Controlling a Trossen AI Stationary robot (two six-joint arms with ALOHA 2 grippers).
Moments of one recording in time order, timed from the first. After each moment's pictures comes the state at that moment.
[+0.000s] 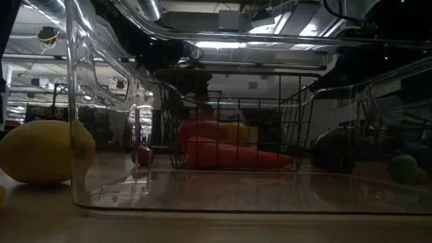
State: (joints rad) left arm 0.55 1.70 1.04 -0.05 -0.02 -0.37; right arm -0.14 0.65 0.25 0.07 0.28 0.18
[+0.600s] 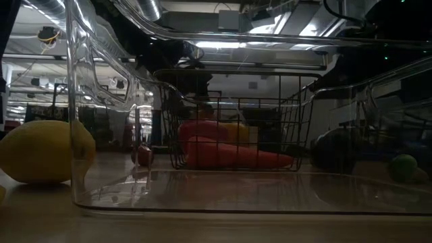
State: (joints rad) left arm 0.54 1.70 1.04 -0.05 -0.02 -0.35; right arm -0.14 0.65 0.25 0.07 0.28 0.18
